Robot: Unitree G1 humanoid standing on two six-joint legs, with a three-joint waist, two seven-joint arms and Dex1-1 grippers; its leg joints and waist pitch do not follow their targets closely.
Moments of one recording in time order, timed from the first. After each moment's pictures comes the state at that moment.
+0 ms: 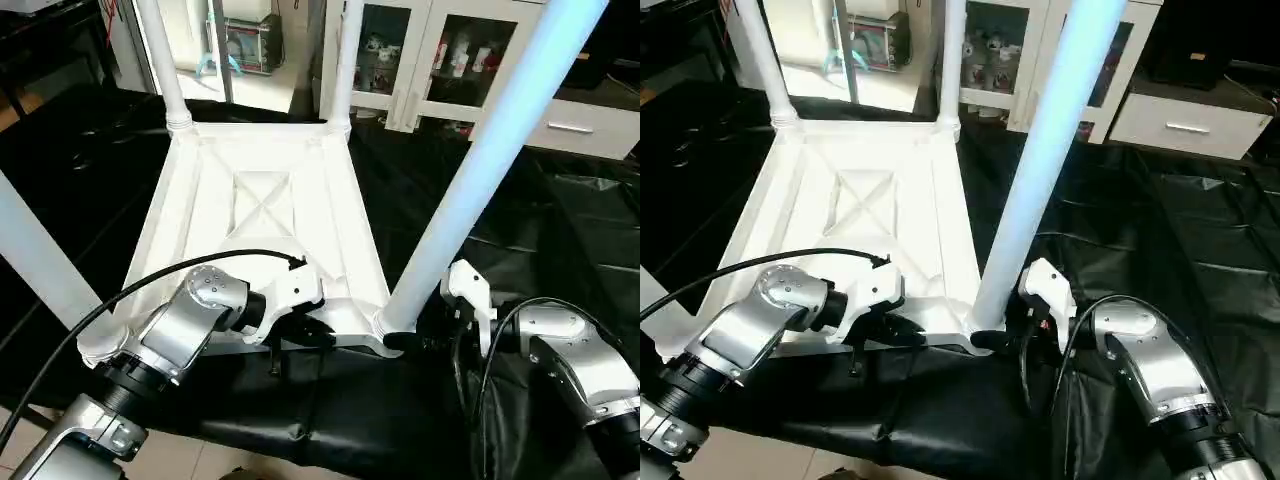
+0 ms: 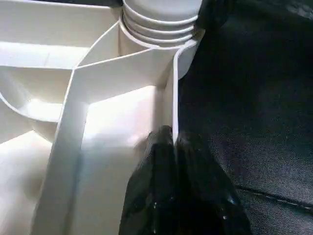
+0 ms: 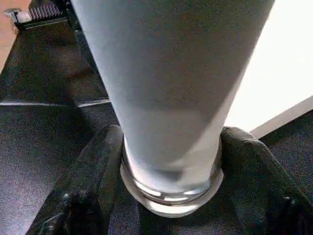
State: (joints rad) left arm -0.50 0.43 -0.44 0.23 -0.03 0.38 -1.20; right arm -0.28 -0.54 0.19 0.22 0.25 0.23 1.14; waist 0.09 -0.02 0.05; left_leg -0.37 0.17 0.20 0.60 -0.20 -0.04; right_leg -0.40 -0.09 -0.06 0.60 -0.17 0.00
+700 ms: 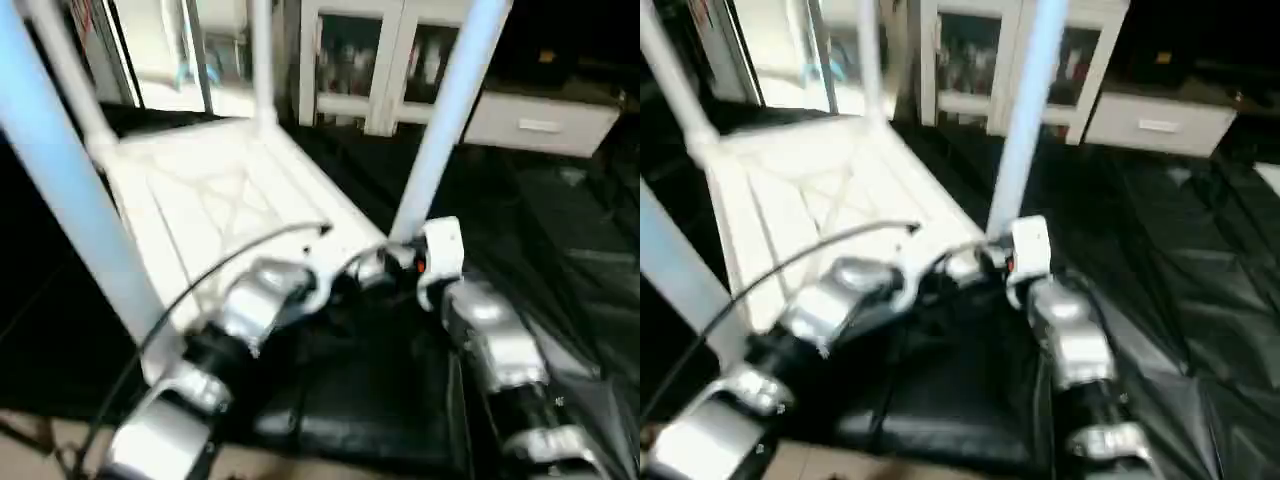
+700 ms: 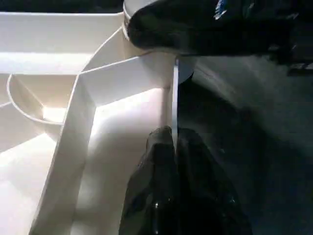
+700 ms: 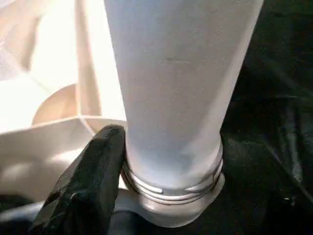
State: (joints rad) left arm -0.71 0.06 -0.35 0.62 0.06 0.47 -0.62; right arm -0.43 -0.08 0.00 0.43 0.10 0.30 0.13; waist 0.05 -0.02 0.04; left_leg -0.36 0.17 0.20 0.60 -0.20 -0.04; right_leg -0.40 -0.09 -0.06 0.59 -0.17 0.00
